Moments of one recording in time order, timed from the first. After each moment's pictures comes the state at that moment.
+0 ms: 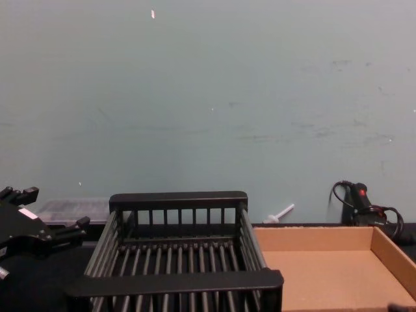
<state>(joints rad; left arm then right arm) -0.20 0.60 0.45 -1.41 -0.25 -0.12 0.03 -0.13 0.64 -0.32 -1.80 0.37 0.16 0.08</state>
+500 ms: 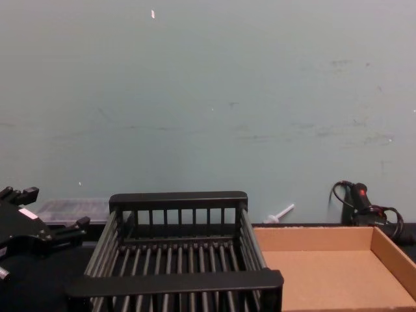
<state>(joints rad) -0.20 0.60 0.45 -1.41 -0.25 -0.12 0.03 -0.17 0.61 -0.30 -1.81 0.39 0.30 0.10</state>
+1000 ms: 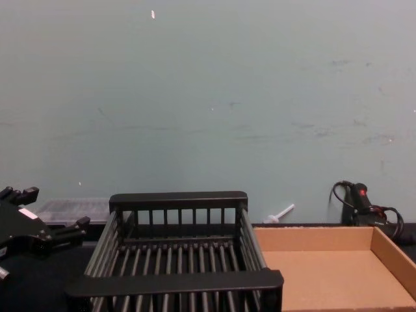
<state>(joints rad) -0.20 0.60 0.45 -1.41 -0.25 -0.12 0.03 -0.16 0.59 -0.30 -1.80 0.36 0.38 0.13</state>
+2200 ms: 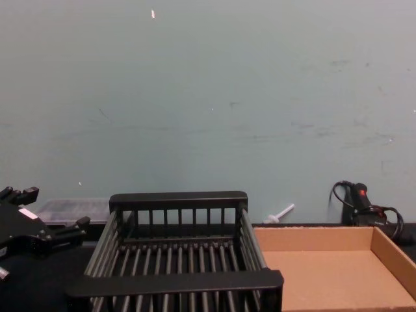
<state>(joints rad) -0.20 0.60 0.45 -1.41 -0.25 -0.12 0.03 -0.16 0.54 -0.27 -1.77 0.32 0.41 0.17</state>
